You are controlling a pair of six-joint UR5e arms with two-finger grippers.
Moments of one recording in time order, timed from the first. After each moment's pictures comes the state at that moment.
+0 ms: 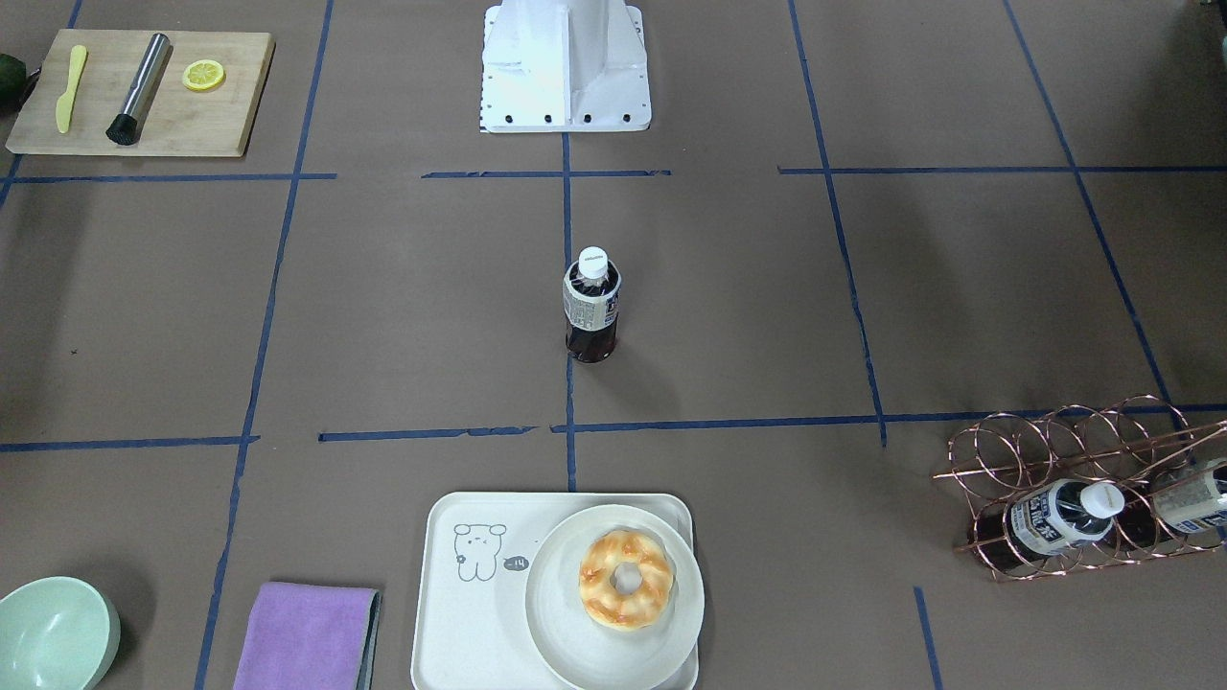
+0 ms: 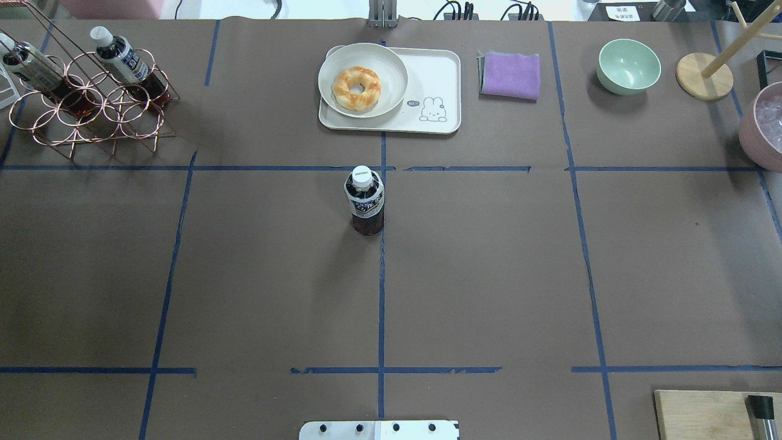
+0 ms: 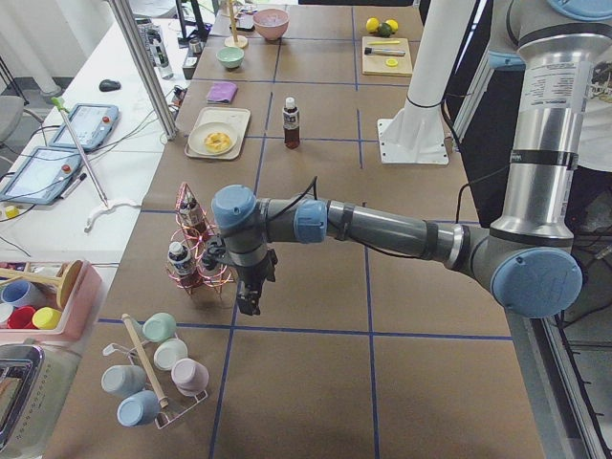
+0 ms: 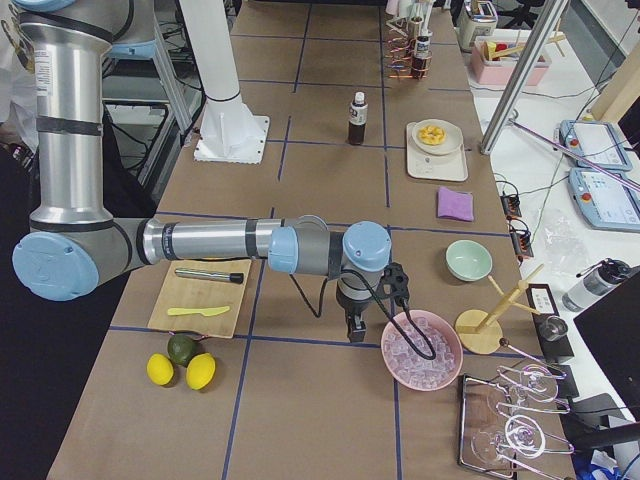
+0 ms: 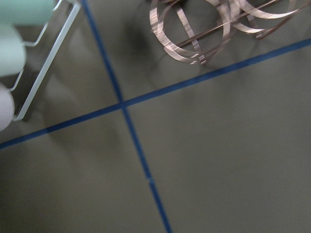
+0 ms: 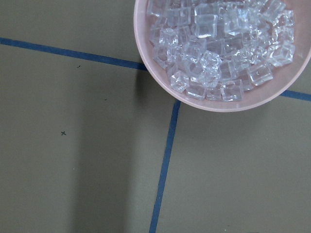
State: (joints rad) left arm -1.53 -1.59 -1.69 -1.38 -2.27 0.24; right arm 1.57 -1.63 1.72 -1.69 2.36 -0.21
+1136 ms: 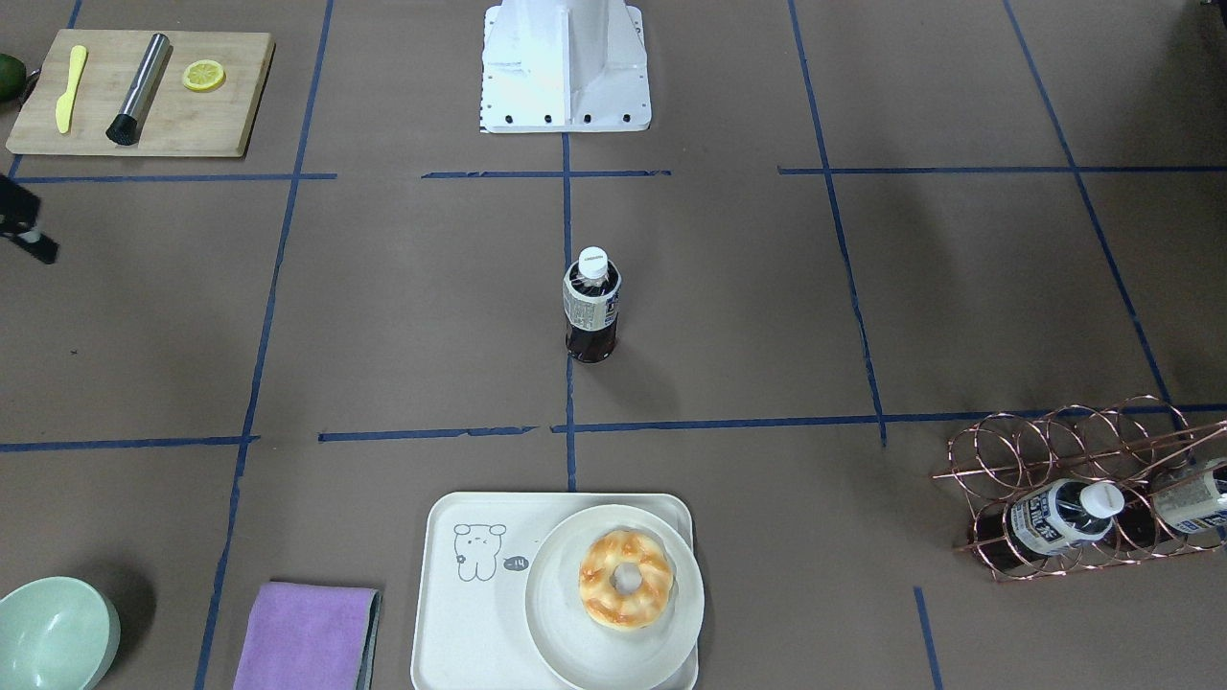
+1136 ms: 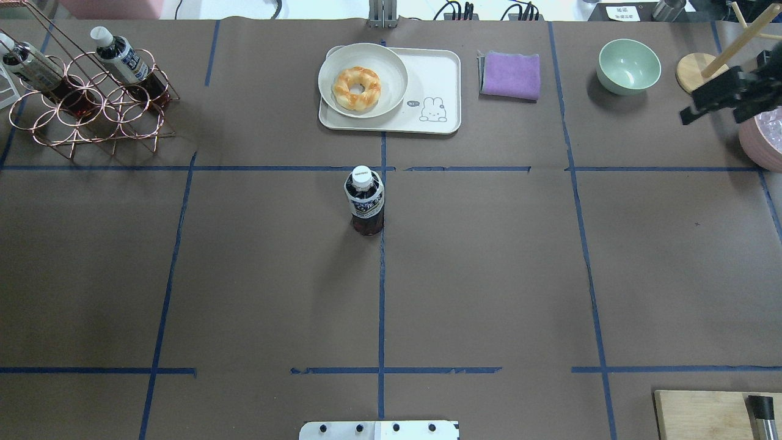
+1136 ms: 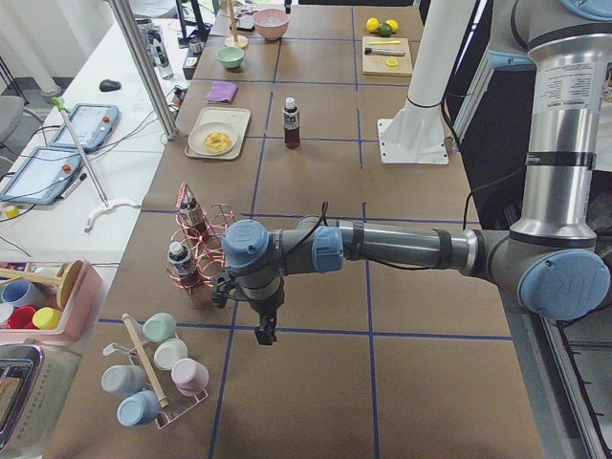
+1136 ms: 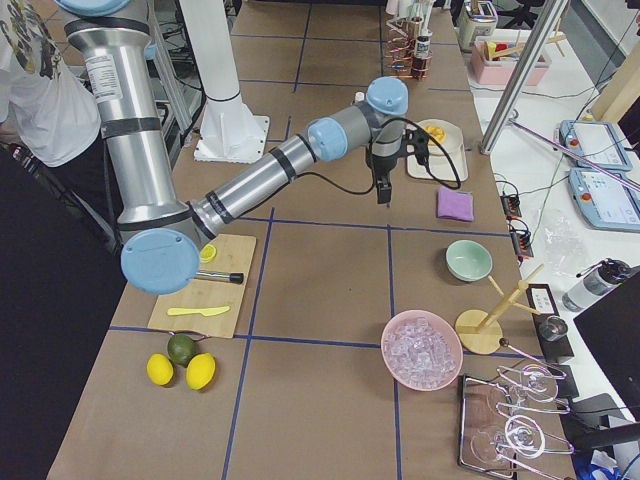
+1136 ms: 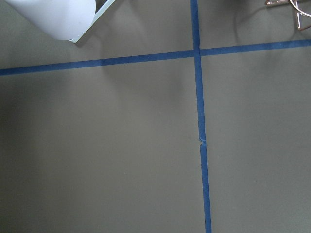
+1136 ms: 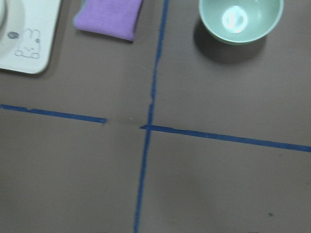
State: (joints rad) left arm -1.57 -1.55 -1.66 -1.39 -2.30 0.16; right arm 1.20 -1.31 2.02 -1.71 2.38 0.56
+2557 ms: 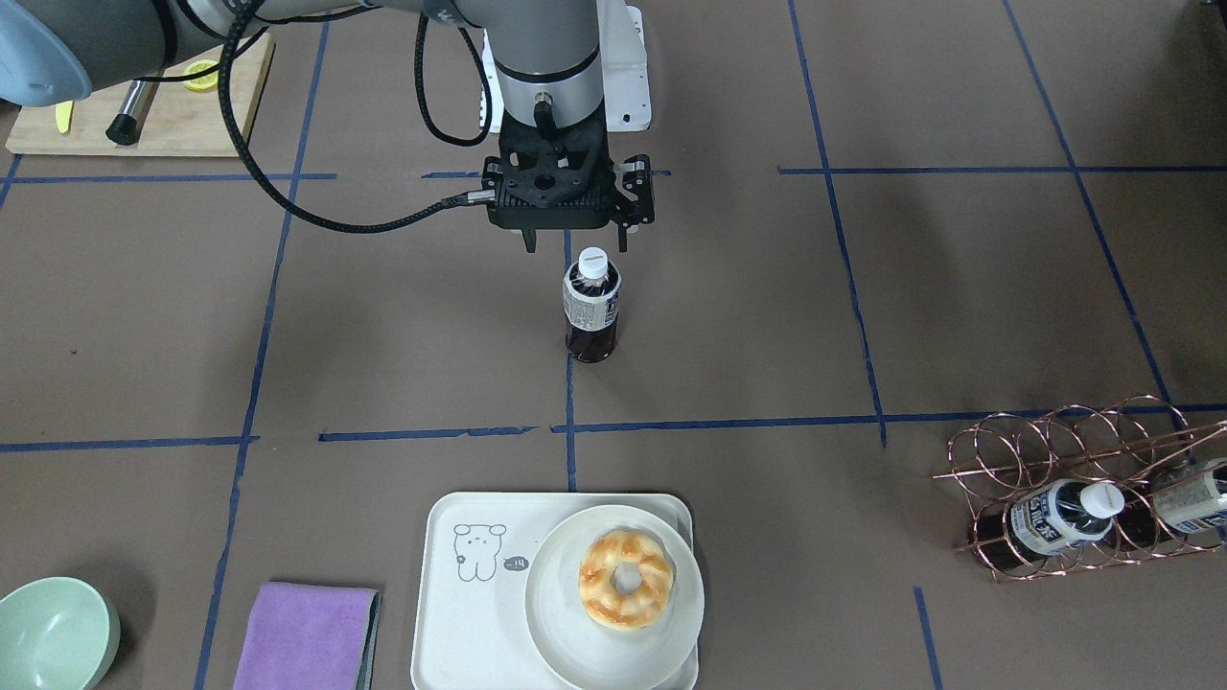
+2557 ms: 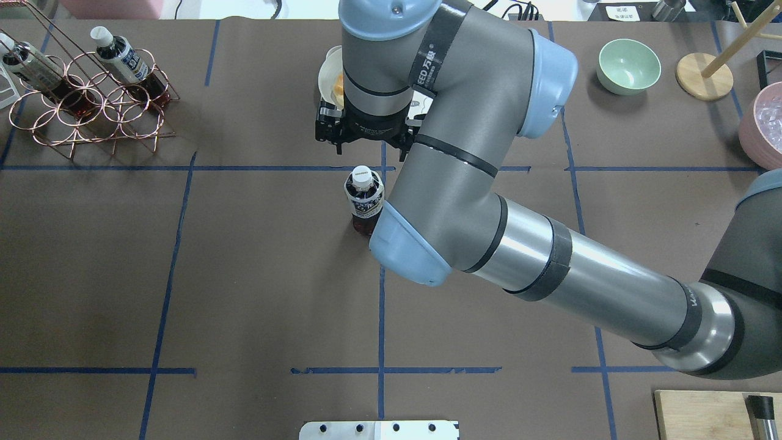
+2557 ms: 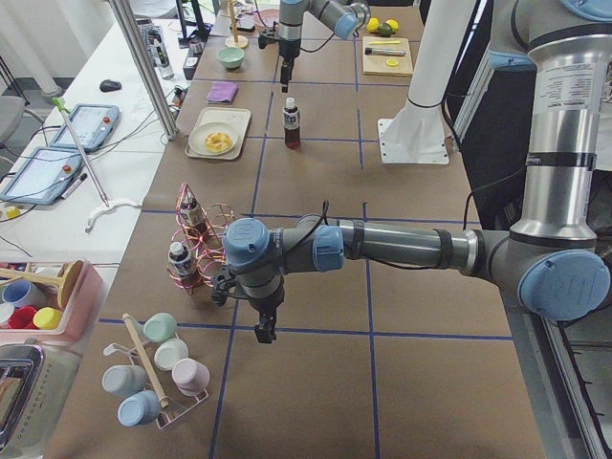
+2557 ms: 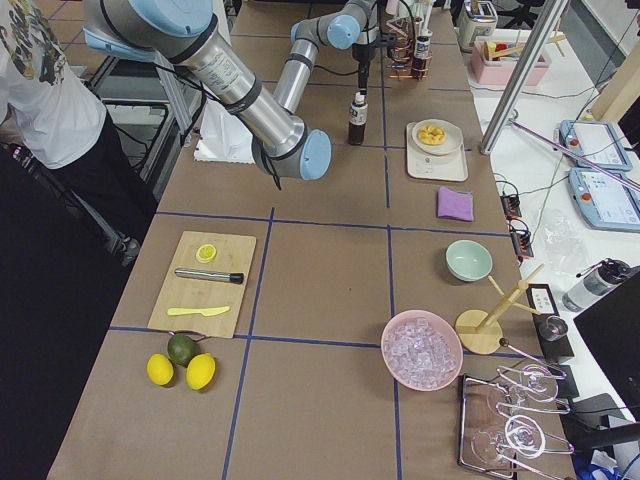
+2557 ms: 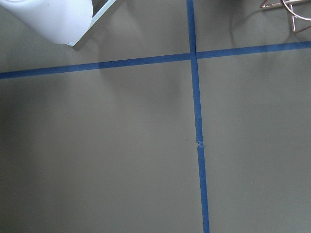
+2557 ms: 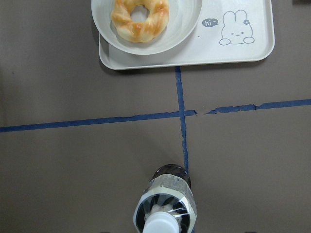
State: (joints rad) left arm -1.57 -1.55 -1.67 -1.39 -2.30 0.16; right arm 0.64 -0.57 1.64 -1.86 1.93 1.20
